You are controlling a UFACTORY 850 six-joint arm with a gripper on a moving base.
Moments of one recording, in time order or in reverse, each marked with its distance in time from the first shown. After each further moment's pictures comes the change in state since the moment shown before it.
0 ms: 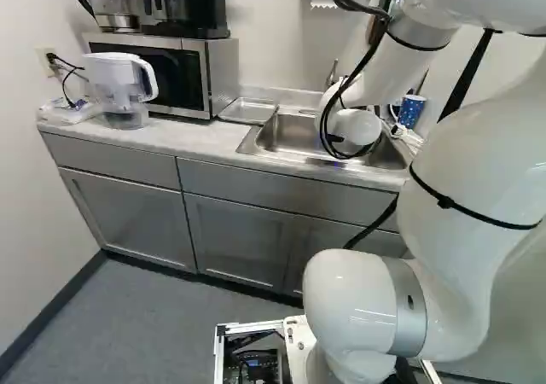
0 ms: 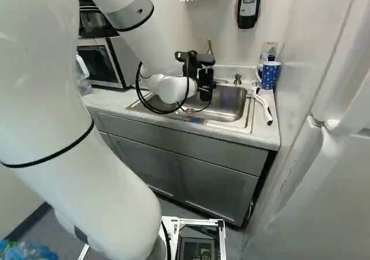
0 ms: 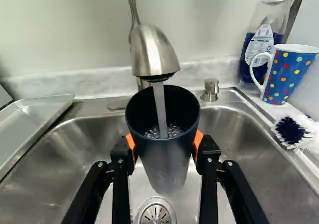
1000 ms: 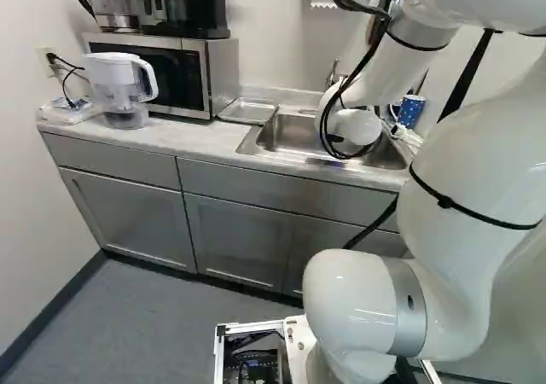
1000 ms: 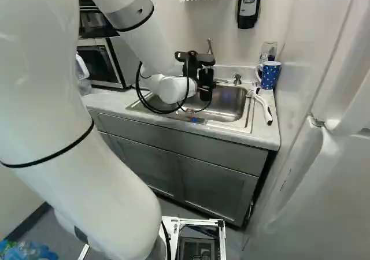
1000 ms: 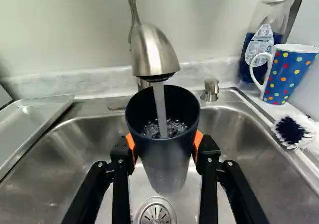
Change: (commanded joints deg) arm 0.0 0.0 0.0 0.0 0.0 0.0
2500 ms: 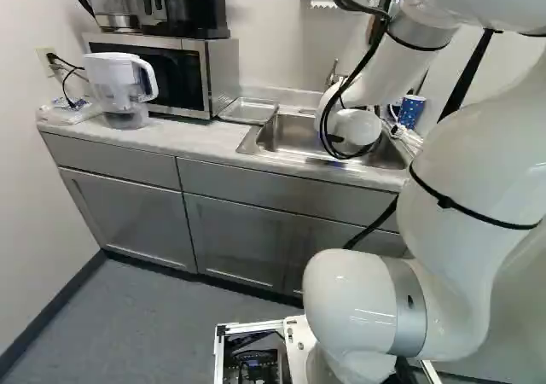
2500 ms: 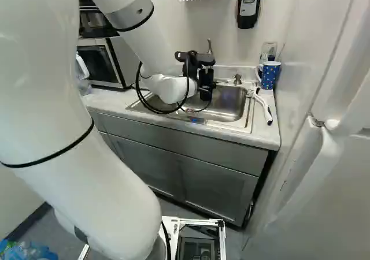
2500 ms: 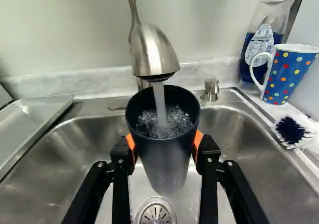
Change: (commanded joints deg) arm 0.0 0.0 0.0 0.0 0.0 0.0
